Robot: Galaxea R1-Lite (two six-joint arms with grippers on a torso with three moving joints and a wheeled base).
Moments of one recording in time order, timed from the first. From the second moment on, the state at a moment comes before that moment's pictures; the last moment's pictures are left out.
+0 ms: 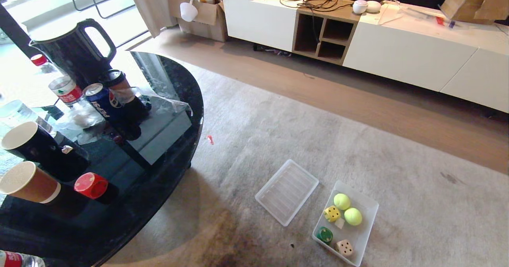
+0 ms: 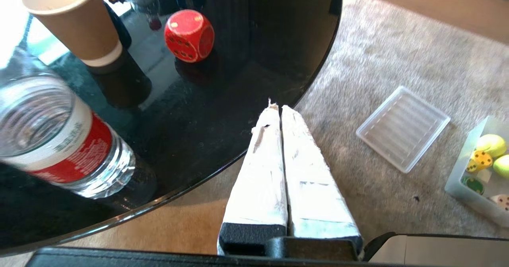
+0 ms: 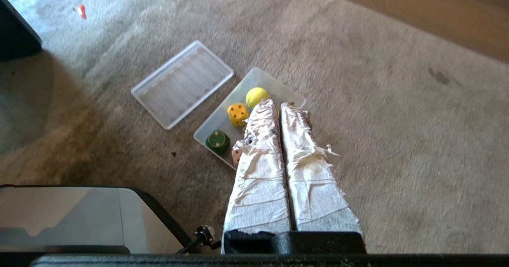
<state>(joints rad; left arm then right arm) 0.00 0.00 0.00 0.01 0.01 -0.01 0.00 0.00 -0.09 0.24 0.00 -0.04</state>
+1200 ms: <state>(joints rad) 0.00 0.00 0.00 0.01 0.01 -0.01 0.00 0.00 -0.09 0.24 0.00 -0.04</state>
